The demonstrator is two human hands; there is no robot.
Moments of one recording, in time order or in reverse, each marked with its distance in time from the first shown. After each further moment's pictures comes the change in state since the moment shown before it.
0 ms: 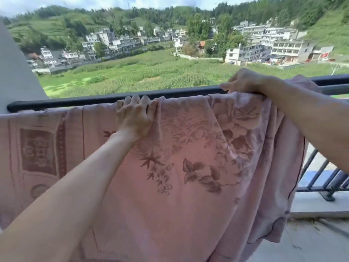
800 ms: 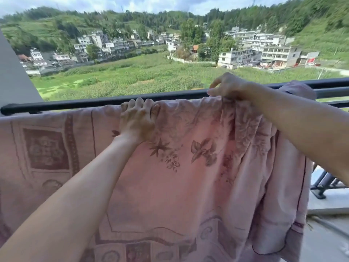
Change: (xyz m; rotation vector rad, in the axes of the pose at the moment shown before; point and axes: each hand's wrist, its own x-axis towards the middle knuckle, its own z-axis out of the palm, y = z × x) left_hand -0.016 -0.029 -0.006 -0.002 -0.010 0.059; right_hand -0.005 -0.051 0.038 -0.027 0.027 -0.042
